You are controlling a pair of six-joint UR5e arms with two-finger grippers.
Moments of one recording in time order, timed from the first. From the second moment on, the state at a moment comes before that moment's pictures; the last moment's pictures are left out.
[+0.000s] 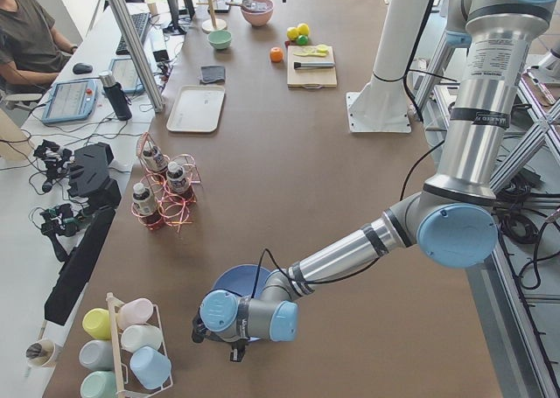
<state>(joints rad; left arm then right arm) -1.48 -1.74 -0.83 -2.16 -2.36 0.01 1.43 -1.68 1.60 -1.38 2.42 -0.09</state>
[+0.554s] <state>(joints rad) -1.44 -1.74 -1.10 -2.15 -2.47 -0.23 1.43 -1.68 1.61 -1.38 2.42 -0.09</state>
